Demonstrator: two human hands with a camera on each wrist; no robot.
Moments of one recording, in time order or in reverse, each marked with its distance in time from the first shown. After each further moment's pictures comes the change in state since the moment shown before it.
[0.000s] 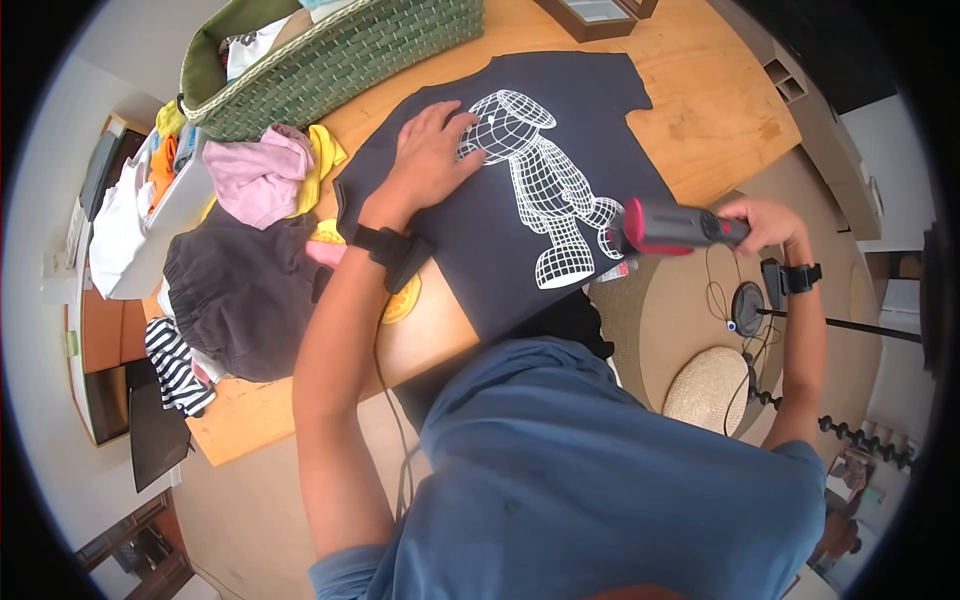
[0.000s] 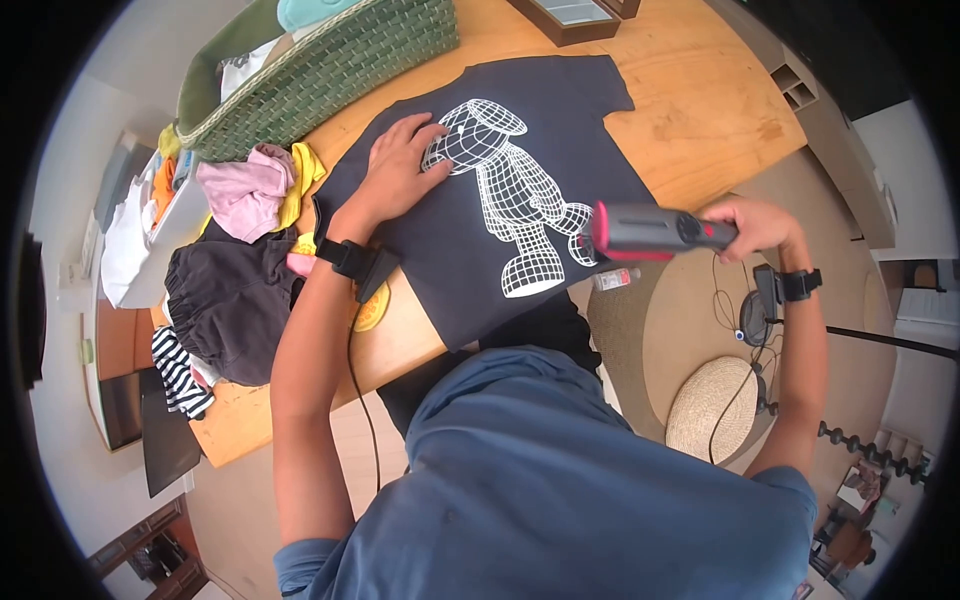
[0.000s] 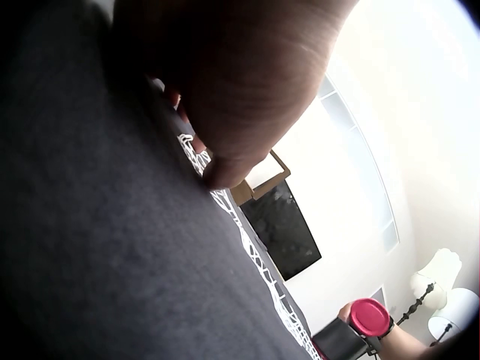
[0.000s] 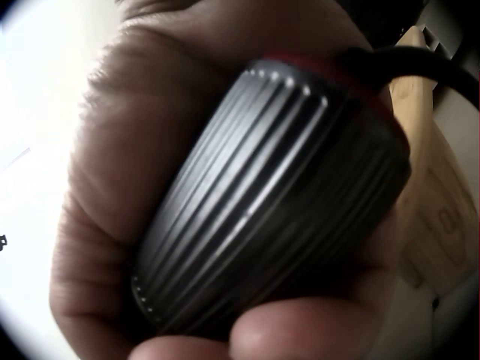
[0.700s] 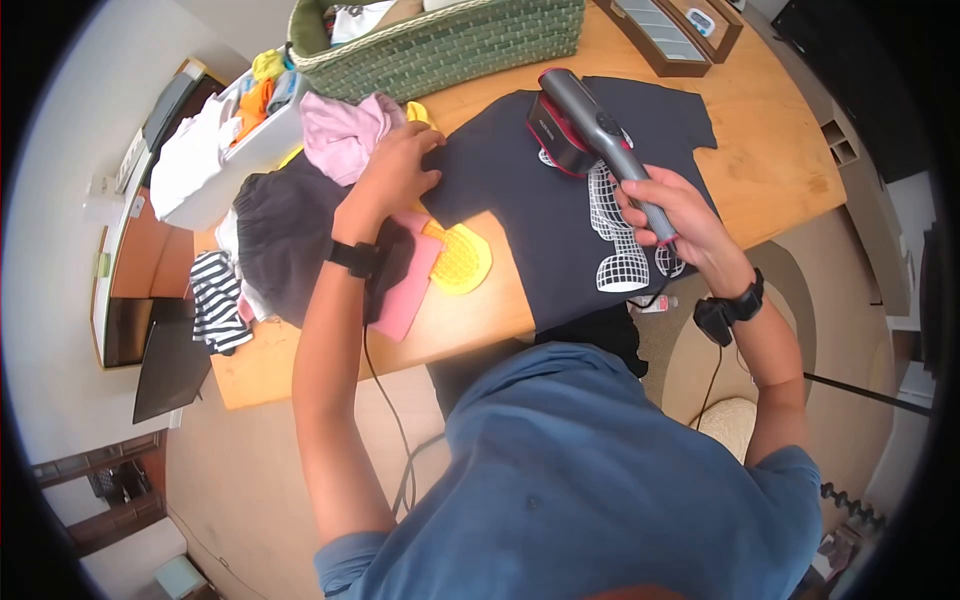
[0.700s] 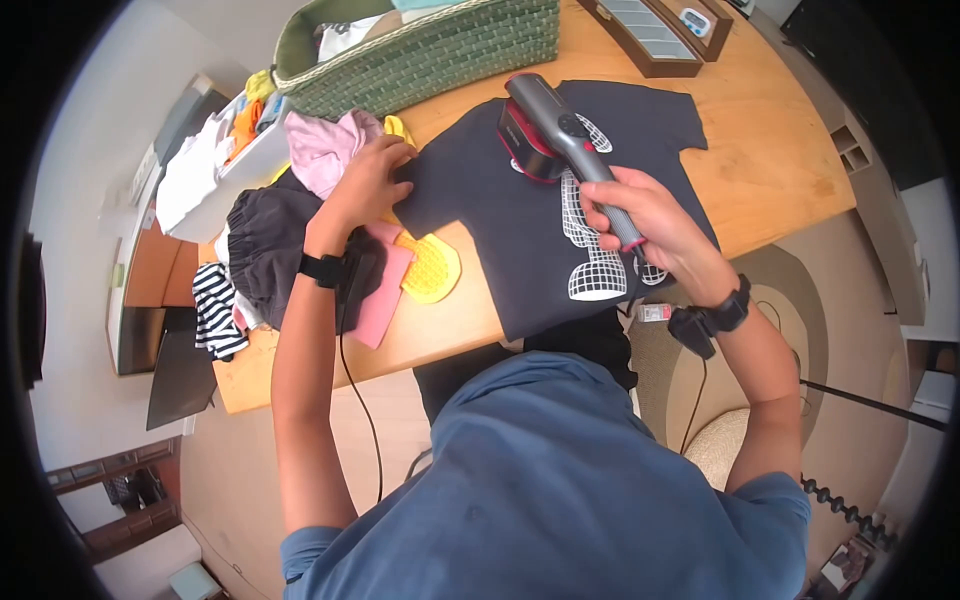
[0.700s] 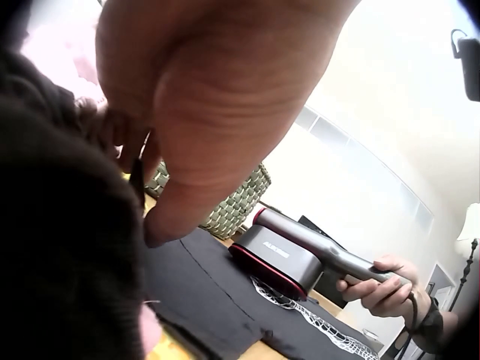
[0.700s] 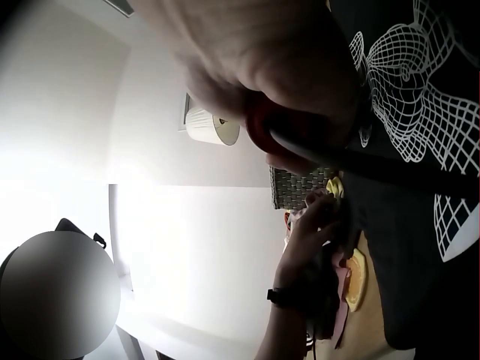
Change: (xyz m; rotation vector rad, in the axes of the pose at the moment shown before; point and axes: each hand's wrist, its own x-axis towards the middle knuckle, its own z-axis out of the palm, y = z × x) left_hand -0.086 -0.045 -0.114 0.045 -0.088 -0.203; right_hand 0.117 -0.178 0.124 0.949 0.055 -0.421
